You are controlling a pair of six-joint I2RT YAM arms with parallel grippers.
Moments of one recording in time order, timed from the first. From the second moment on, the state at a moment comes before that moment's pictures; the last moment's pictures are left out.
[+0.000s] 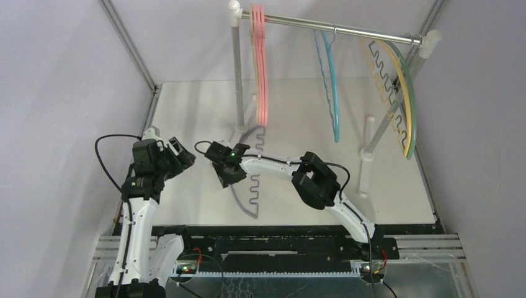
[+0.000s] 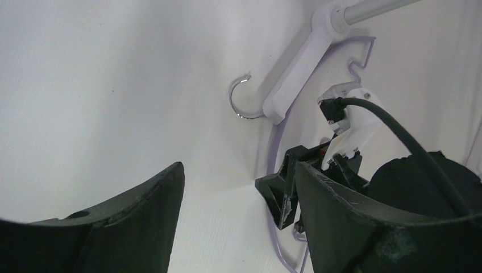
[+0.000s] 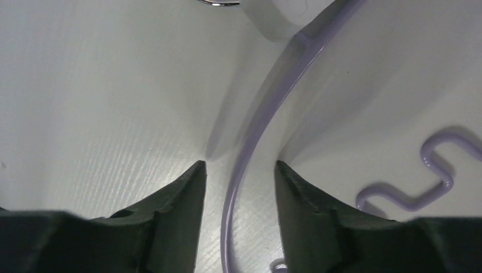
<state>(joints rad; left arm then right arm) 0.10 0.76 0.78 -0.68 0.11 -0.46 1.08 2.37 1.99 -0.80 0.11 0.55</state>
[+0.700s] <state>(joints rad) 0.10 0.75 0.75 -0.61 0.12 -0.50 1.03 2.14 1.62 -0.66 0.08 0.52</state>
